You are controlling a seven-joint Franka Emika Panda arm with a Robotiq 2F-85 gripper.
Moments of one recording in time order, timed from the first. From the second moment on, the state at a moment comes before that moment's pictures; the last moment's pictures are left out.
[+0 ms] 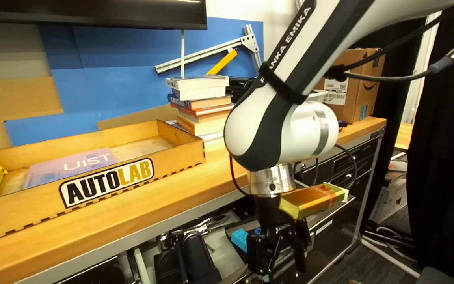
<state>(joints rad) 0.10 0.09 0.10 -2.52 0.26 2.19 -0.08</state>
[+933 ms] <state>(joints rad) 0.15 0.27 0.05 -2.40 0.12 2.71 0.47</state>
